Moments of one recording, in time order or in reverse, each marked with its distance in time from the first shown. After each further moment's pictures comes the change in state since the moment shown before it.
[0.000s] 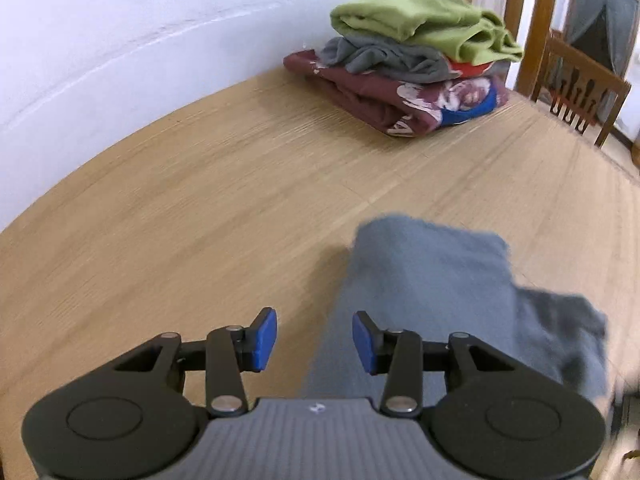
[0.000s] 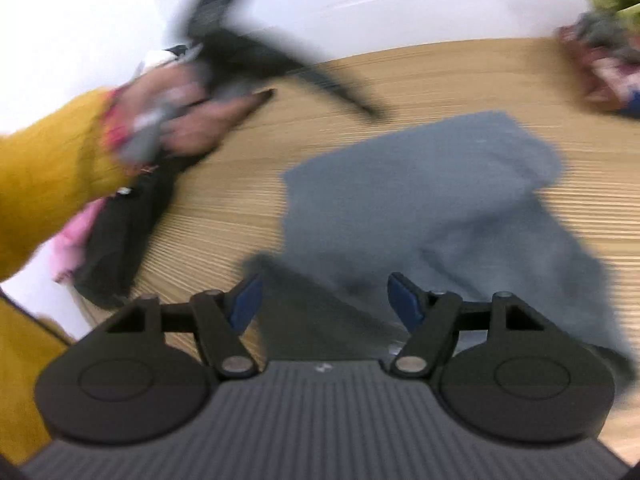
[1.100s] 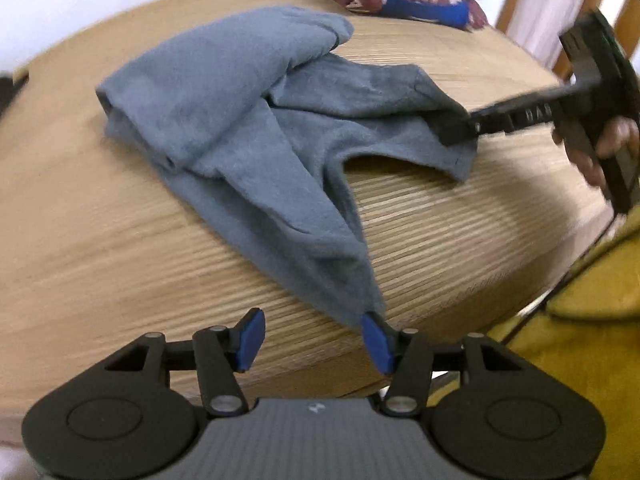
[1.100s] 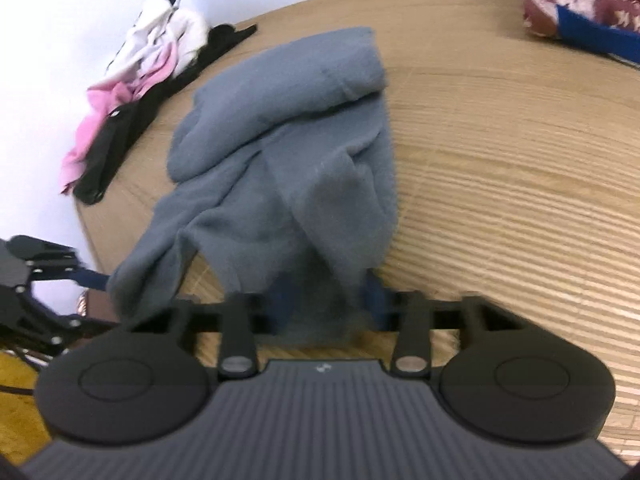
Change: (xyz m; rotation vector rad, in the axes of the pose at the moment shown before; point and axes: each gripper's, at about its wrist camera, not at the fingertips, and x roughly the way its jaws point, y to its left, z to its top) left arm -0.052 -0.206 -0.179 -0.379 0.145 0.048; right arm -0.028 -0.174 -0.019 -0.065 0.216 0.148
